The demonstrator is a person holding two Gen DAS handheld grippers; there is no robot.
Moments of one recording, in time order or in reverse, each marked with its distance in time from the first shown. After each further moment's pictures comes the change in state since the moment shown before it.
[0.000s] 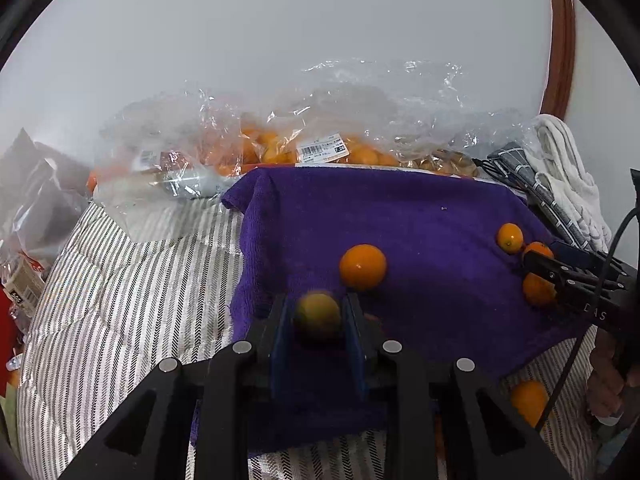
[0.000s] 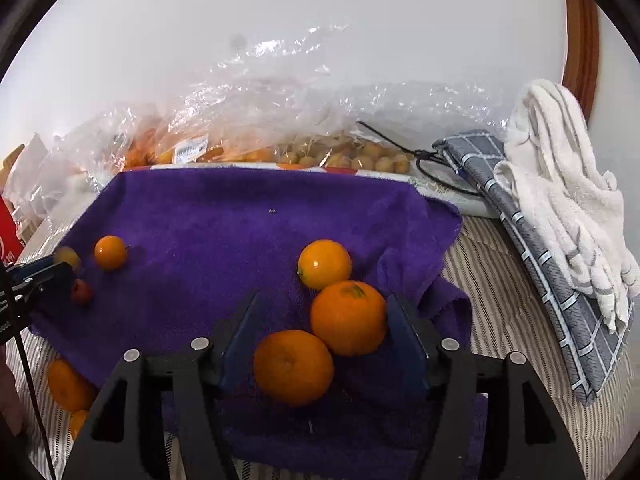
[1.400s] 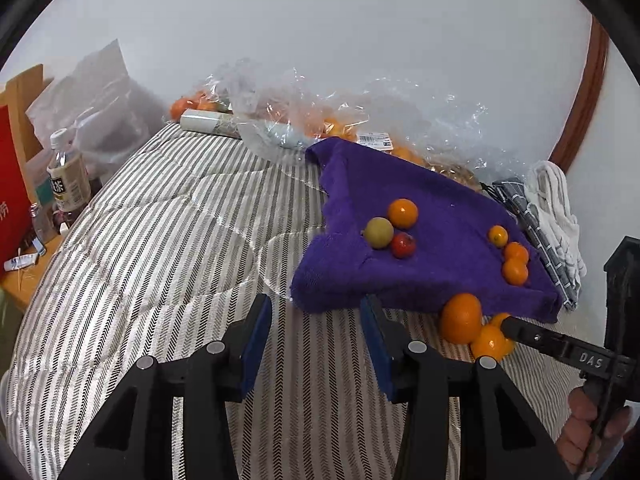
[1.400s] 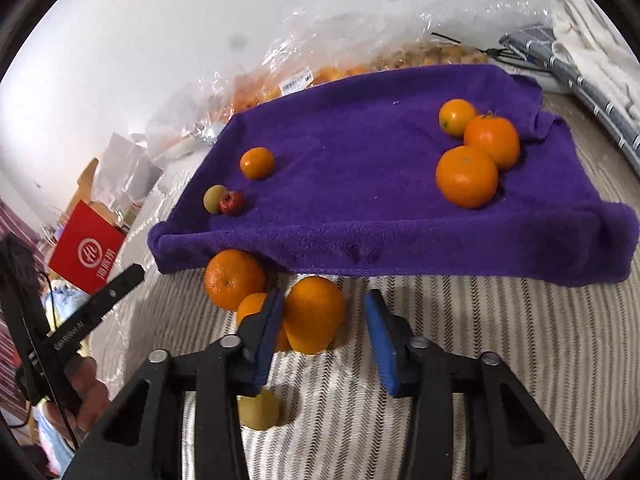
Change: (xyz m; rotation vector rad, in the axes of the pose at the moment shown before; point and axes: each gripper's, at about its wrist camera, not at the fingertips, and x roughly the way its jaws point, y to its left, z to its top) left arm -0.070 0.061 -0.072 -0.230 -0.003 -0.023; right arm -0.046 0.052 -0.062 0.204 0.222 0.373
